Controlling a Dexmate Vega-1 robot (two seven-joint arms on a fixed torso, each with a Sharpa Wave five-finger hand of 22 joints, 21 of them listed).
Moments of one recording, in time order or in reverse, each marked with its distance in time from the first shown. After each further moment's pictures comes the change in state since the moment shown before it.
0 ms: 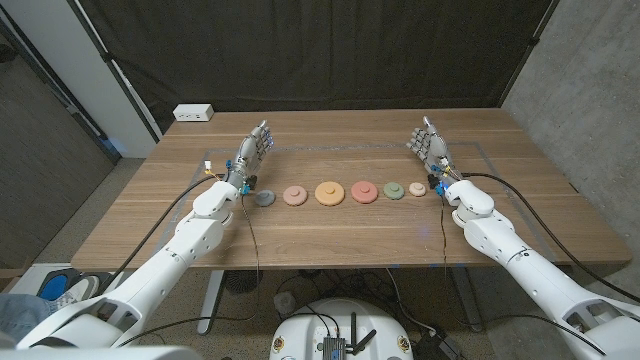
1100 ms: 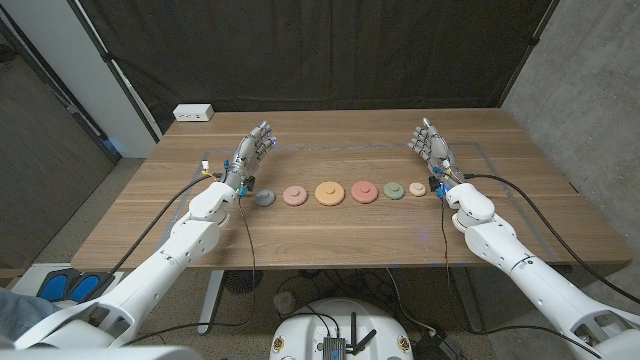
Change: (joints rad) left arm 0.030 0.028 -0.004 -0.045 0.009 -0.019 -0.001; left_hand -0.009 0.030 0.025 -0.025 0.004 0.059 -0.066 0.008 0.004 0.077 -0.024 0.011 0.005 0.213 -0.009 0.049 0.009 0.105 0.069 0.040 0.009; right arm -0.041 -0.013 0.006 -0.058 -0.059 0.023 -0.093; right_hand 0.048 0.049 0.032 -0.032 -0.005 0.095 -0.056 0.033 0.004 0.107 0.008 0.031 -0.054 0.149 0.015 0.060 -0.021 0.108 0.041 0.015 0.008
